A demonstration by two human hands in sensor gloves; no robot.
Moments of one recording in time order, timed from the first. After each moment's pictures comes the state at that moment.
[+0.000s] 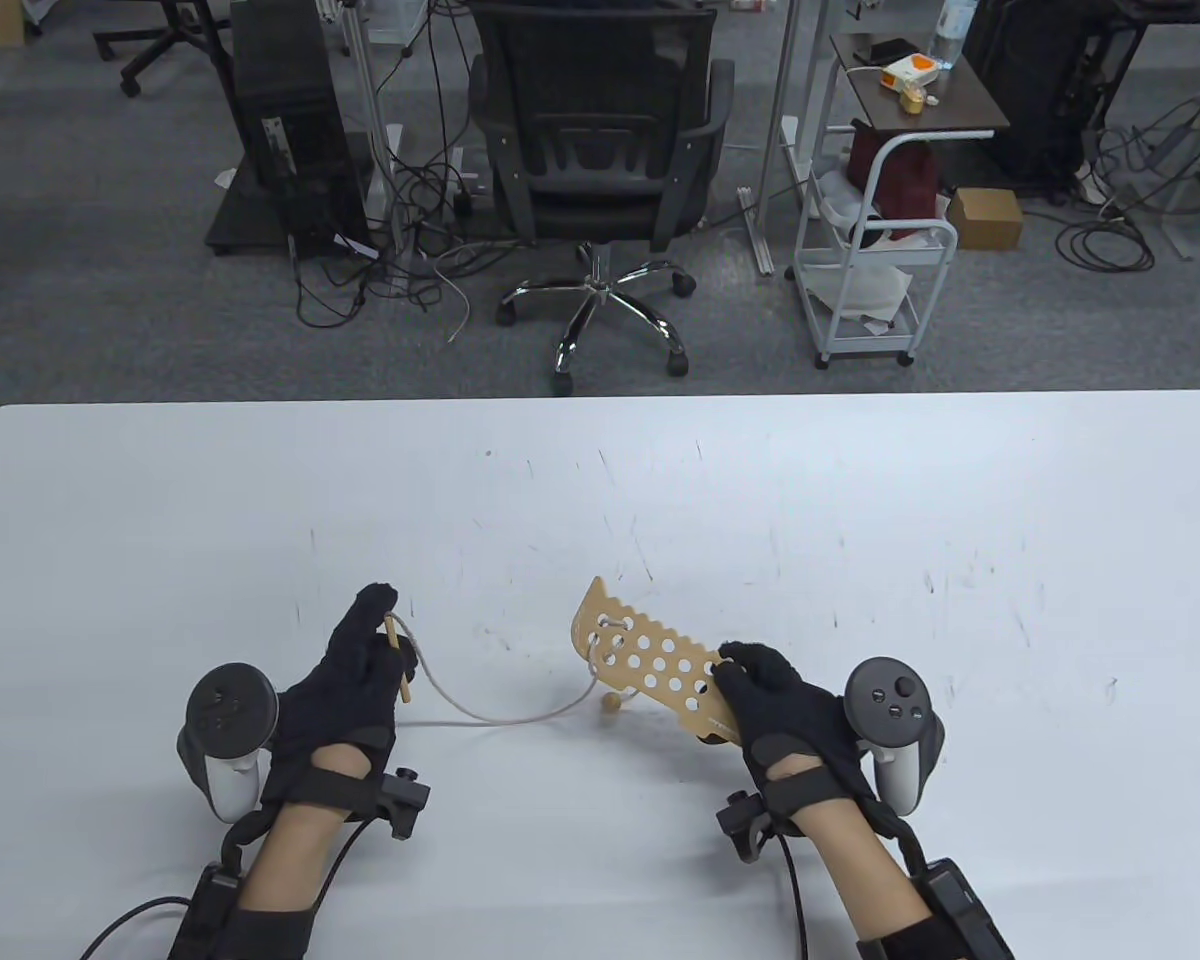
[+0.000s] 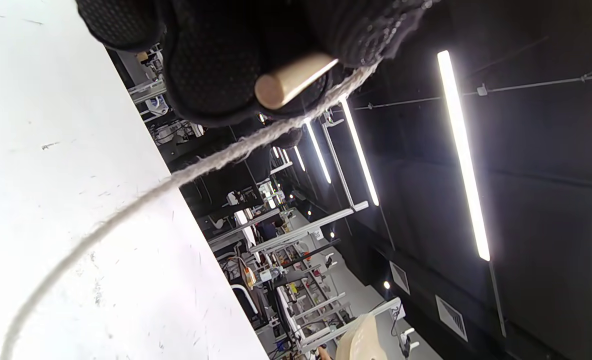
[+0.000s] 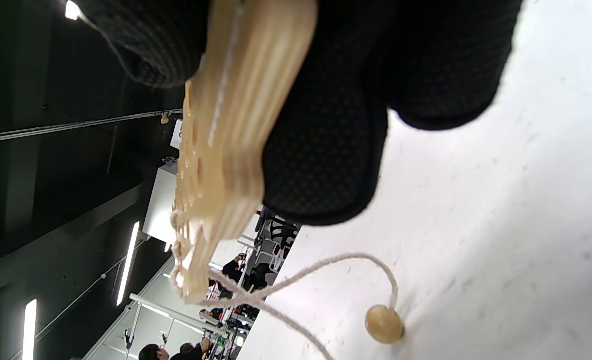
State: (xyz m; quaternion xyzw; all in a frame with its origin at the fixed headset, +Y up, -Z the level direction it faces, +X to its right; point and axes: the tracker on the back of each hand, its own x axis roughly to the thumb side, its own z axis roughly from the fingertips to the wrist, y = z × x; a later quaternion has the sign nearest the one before) left_hand -0.290 -0.709 -0.323 0.08 -0.06 0.54 0.83; right_hand 0.157 -0.738 -0.319 0.03 -0.02 0.81 0.59
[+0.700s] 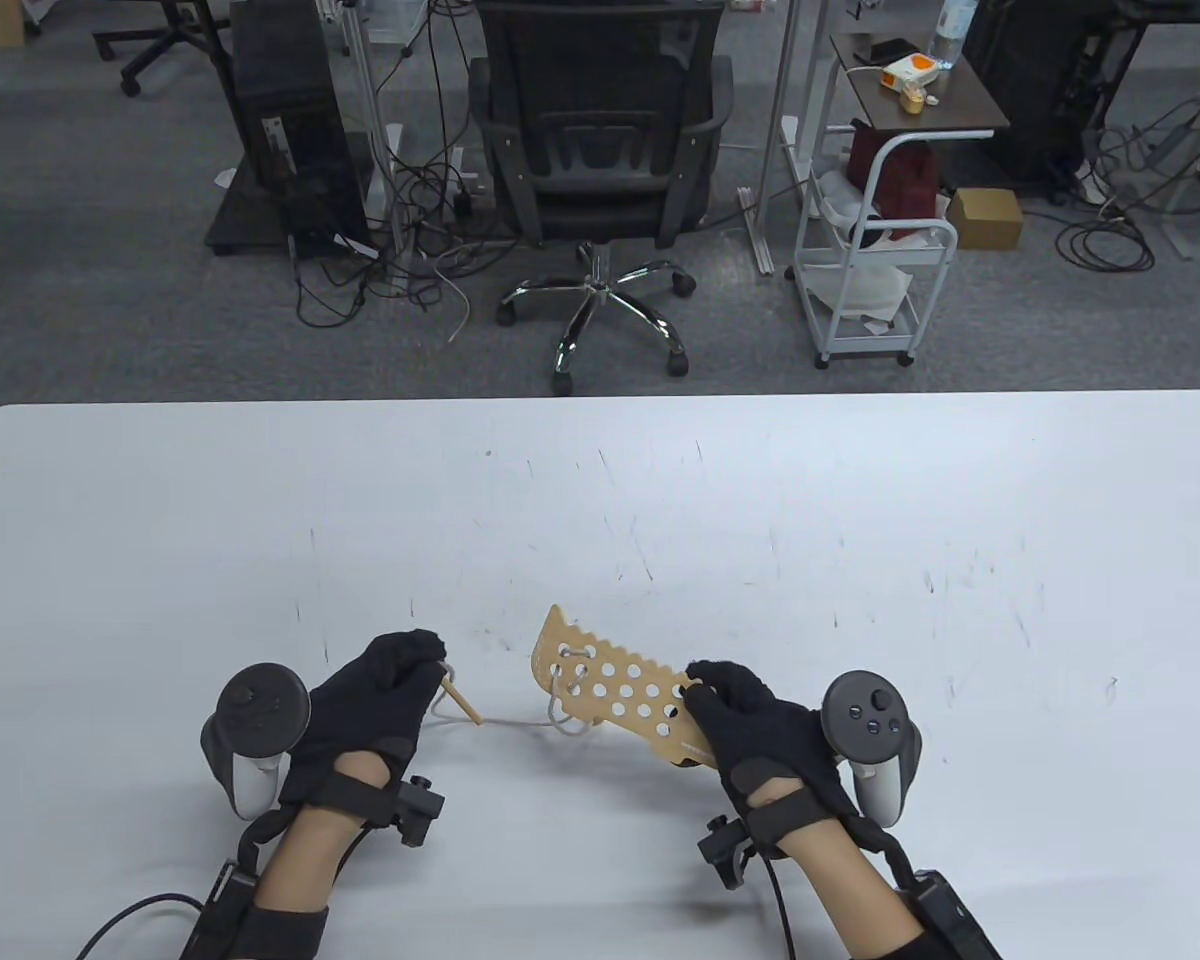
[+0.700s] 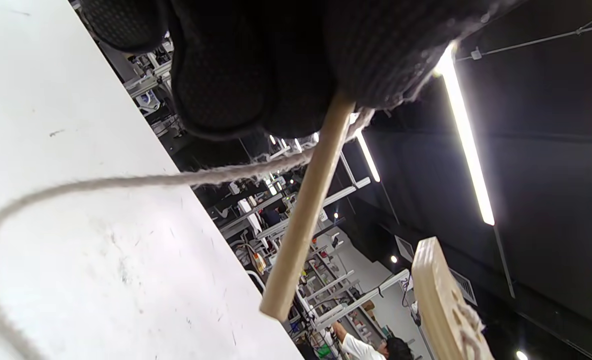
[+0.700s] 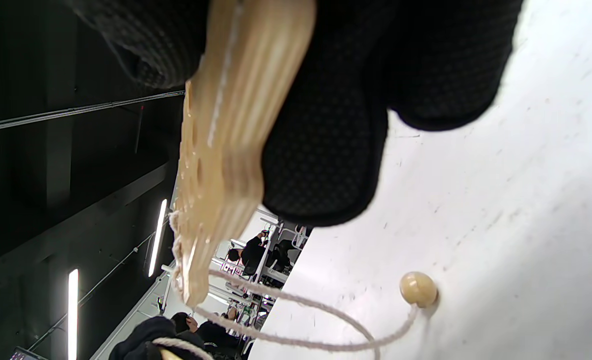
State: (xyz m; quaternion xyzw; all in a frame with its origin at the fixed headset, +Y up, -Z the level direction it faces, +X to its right) left_hand -0.275 -0.715 -0.324 0.07 -0.07 0.51 0.86; right_hand 0.136 -0.730 -0.306 0.07 -0.01 0.80 0.60
